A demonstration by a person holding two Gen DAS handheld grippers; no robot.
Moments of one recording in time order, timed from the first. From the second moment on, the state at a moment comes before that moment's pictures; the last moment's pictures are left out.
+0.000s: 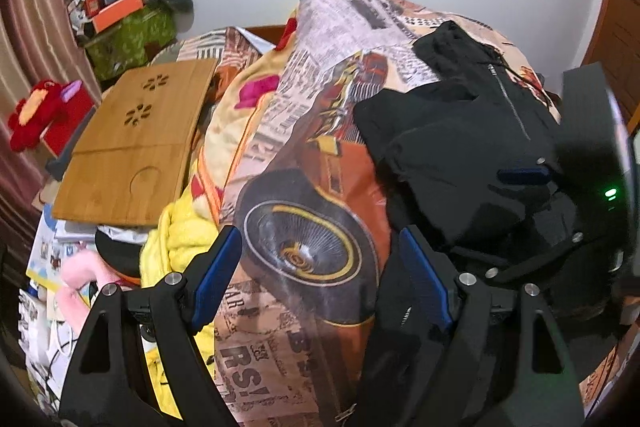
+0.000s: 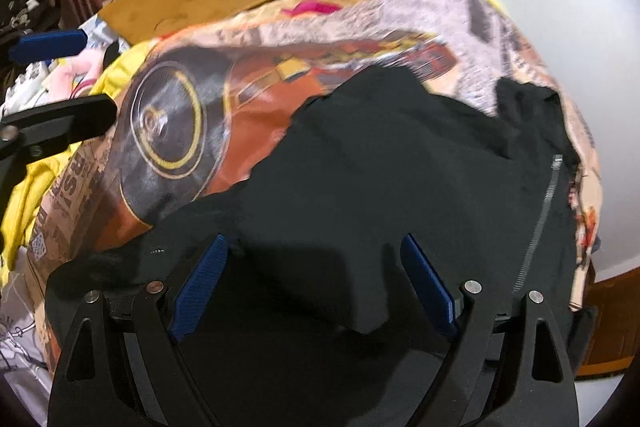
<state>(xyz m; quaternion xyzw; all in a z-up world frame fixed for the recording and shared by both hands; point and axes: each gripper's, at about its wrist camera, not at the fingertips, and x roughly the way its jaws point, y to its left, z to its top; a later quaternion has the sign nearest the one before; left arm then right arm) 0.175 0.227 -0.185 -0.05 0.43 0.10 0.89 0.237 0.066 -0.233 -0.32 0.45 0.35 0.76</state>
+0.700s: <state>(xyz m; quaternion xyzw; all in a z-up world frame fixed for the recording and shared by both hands) 0.180 0.210 -0.195 -0.04 0.45 0.09 0.89 0.267 0.024 -0.178 -0.16 0.42 0.34 0.83</state>
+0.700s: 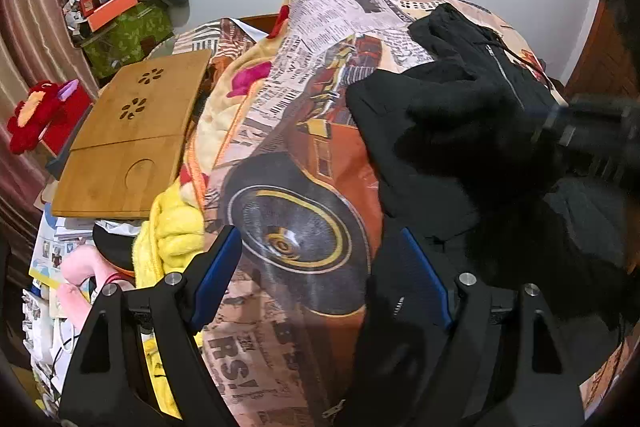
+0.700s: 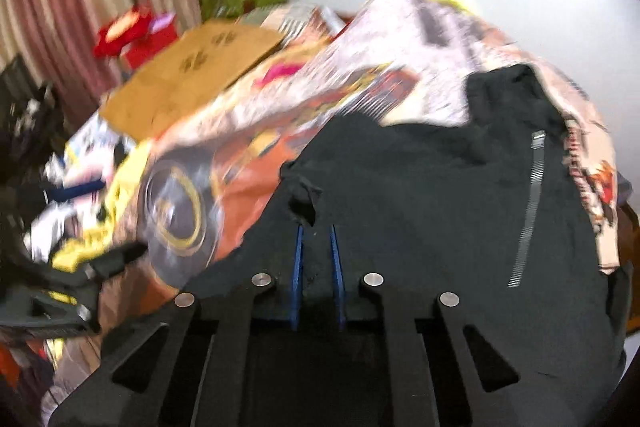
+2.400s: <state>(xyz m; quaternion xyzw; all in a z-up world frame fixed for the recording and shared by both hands) 0.245 0.080 -0.164 0.02 0.45 0.03 0.89 0.303 -0.310 -0.126 0.03 0.43 0.11 0.90</state>
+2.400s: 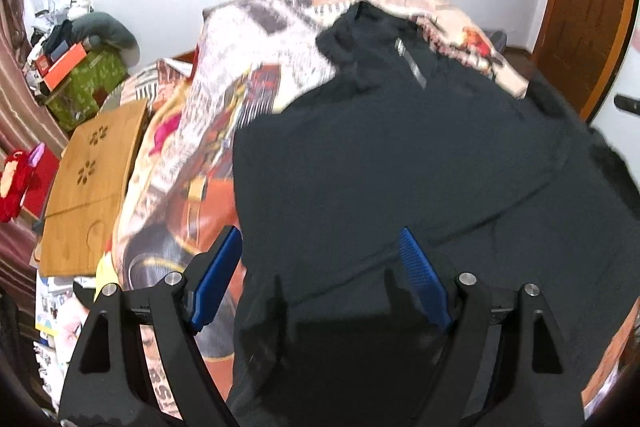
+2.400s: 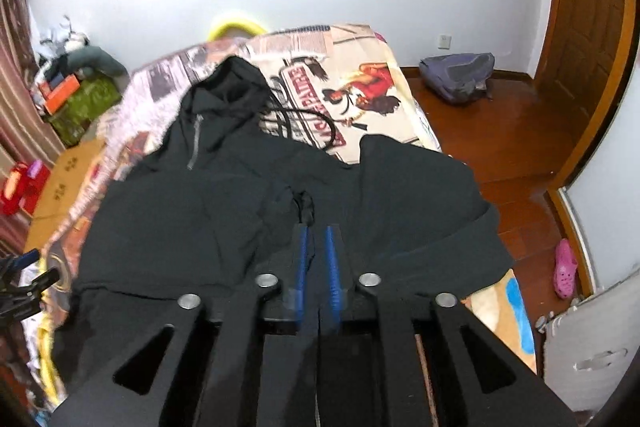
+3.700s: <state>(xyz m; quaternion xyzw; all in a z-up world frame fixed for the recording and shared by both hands) 0.321 -0.016 -0.185 0.01 0.44 -0.05 0.90 0.356 -0.488 -0.259 0.36 0.50 -0.05 0.78</state>
